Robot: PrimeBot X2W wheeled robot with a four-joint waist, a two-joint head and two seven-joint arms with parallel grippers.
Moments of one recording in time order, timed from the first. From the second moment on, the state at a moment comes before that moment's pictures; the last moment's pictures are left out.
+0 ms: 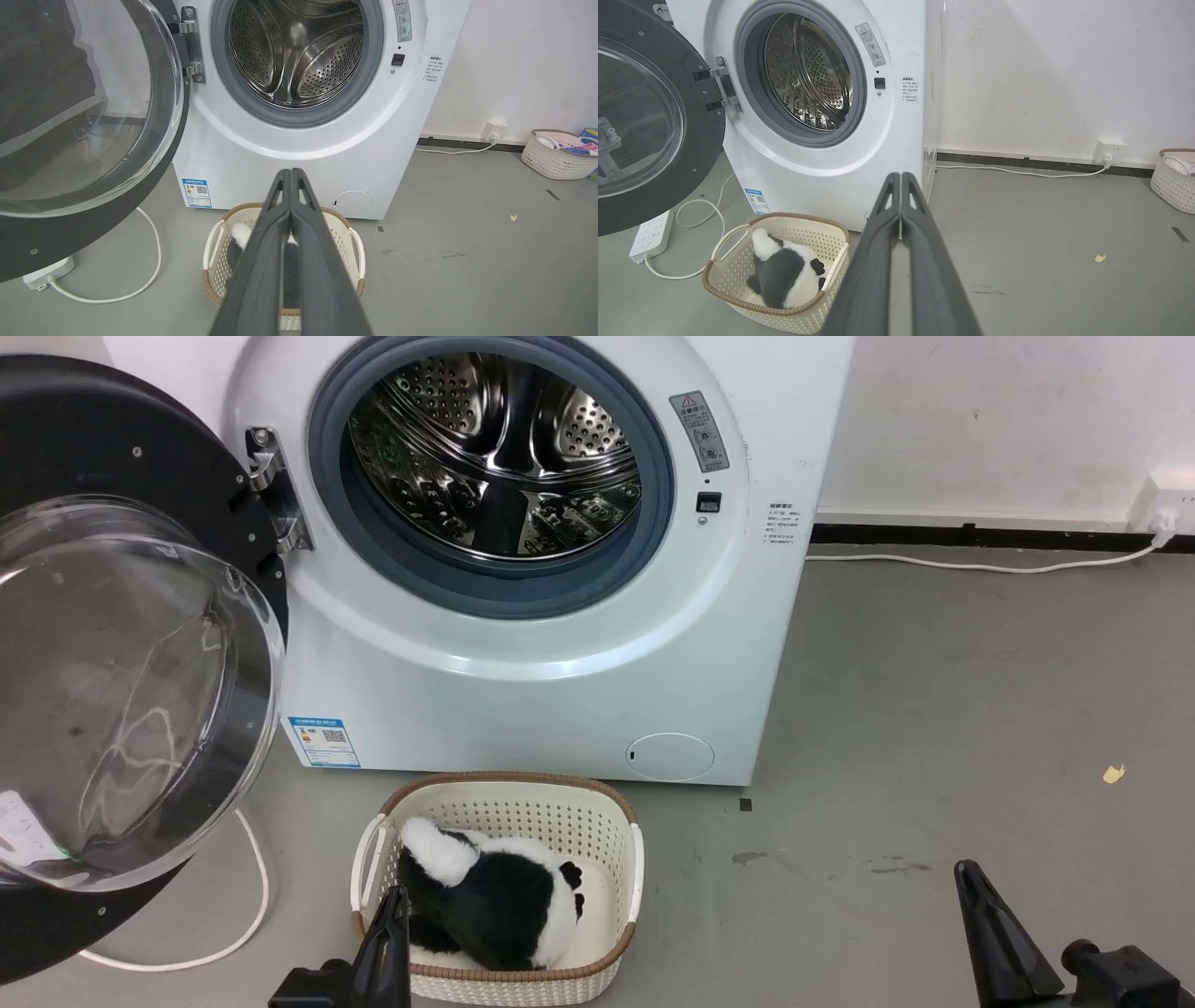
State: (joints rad) left arm 0.10 0.17 -0.25 0.10 -0.27 0.18 -0.25; right arm 0.12 -0.06 -0.05 0.06 0.08 0.13 -0.25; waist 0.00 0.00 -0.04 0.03
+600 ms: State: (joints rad) left arm 0.10 0.16 -0.21 0.09 -0.23 0.16 -0.22; right arm 0.12 -0.06 -0.05 0.06 0.08 0.13 -0.22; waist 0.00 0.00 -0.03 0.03
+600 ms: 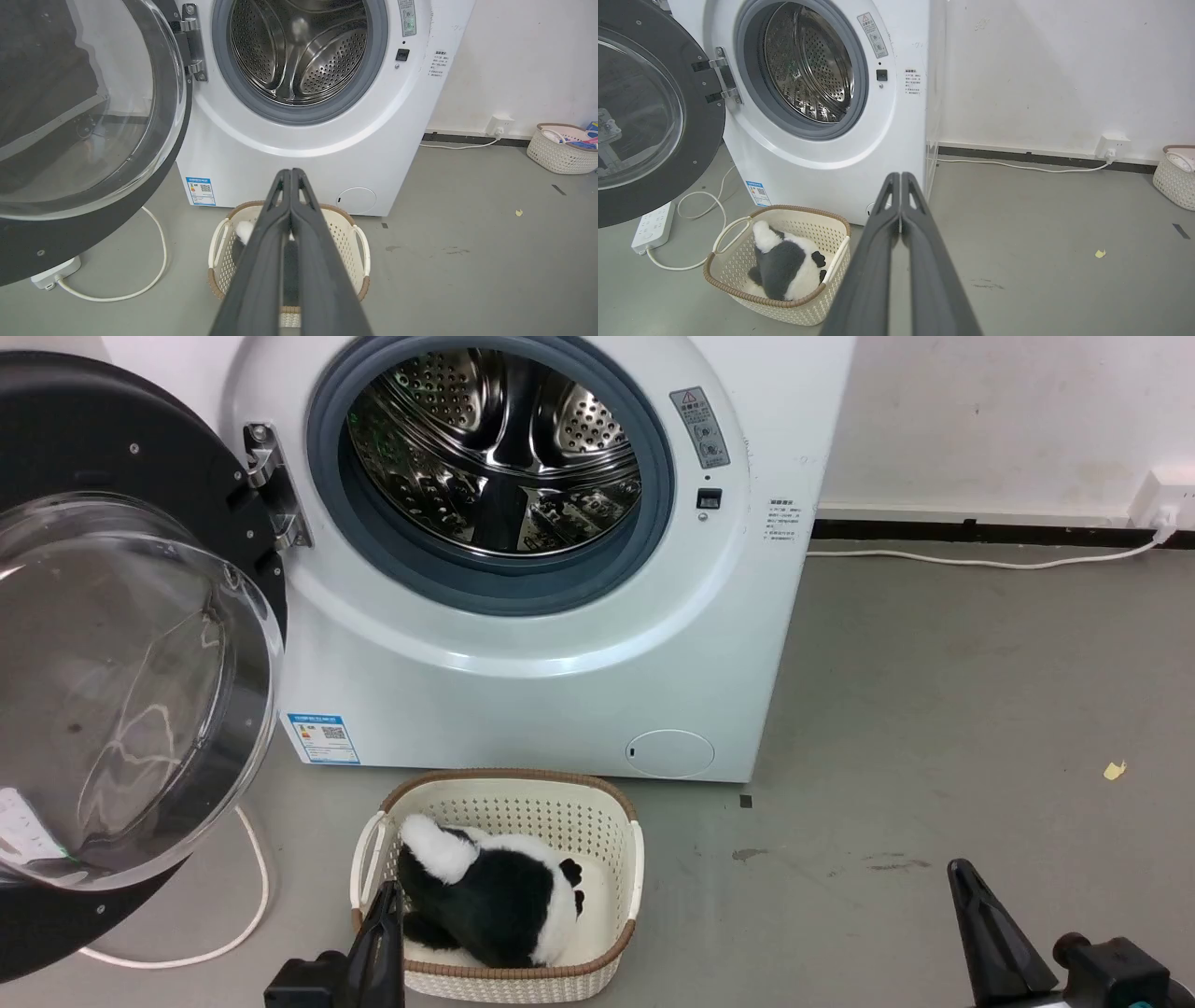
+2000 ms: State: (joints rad) left arm 0.06 0.11 -0.13 0.06 -0.14 0.09 -0.13; right arm 0.07 -0.06 -0.03 0.04 0.05 0.13 -0.13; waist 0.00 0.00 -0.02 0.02
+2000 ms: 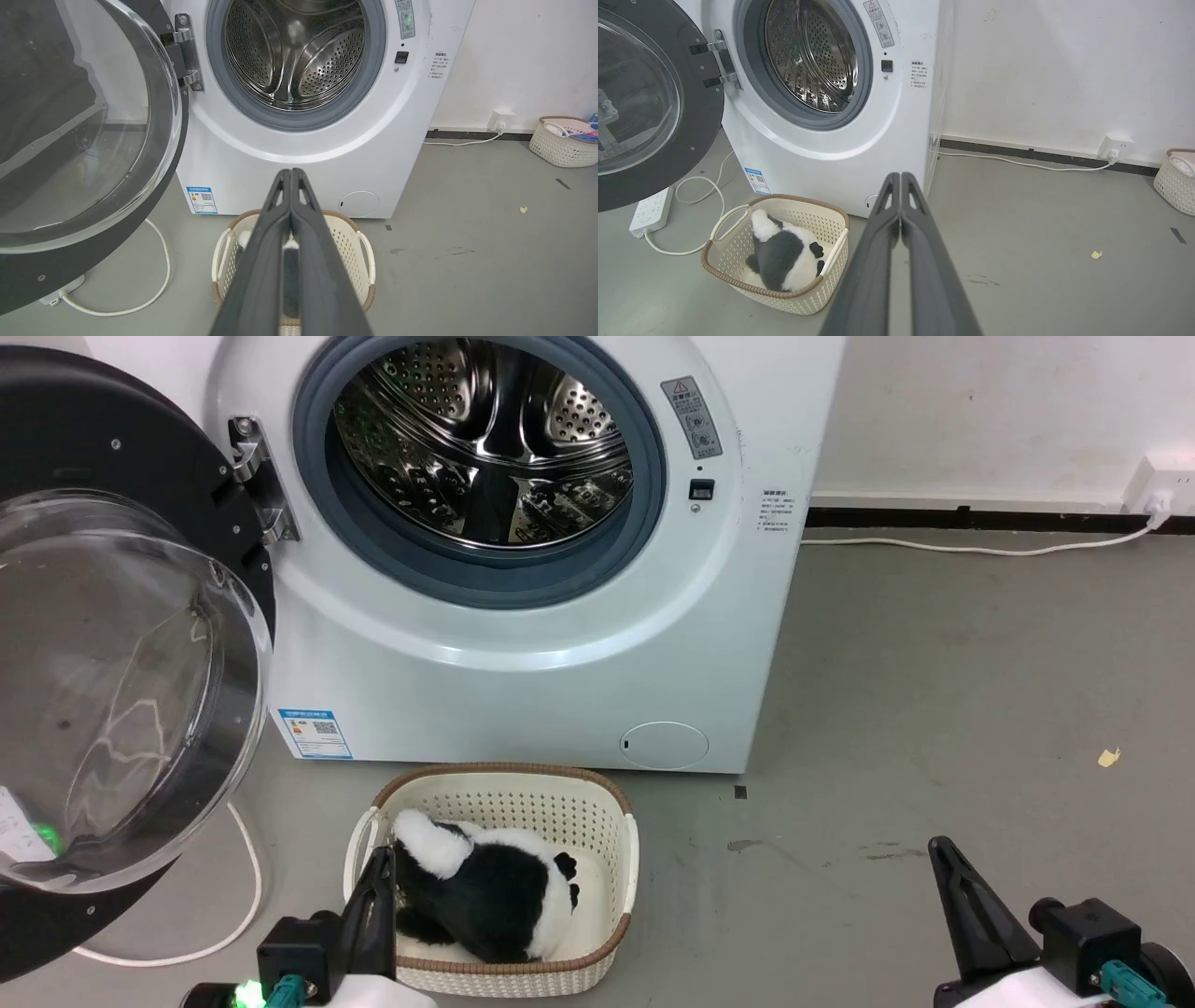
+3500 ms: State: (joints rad) left arm 0.03 0.07 -0.04 0.02 -0.04 0.03 -0.04; right arm 0.03 -0.06 -0.01 0.02 0.02 0.13 -0.04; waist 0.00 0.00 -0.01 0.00
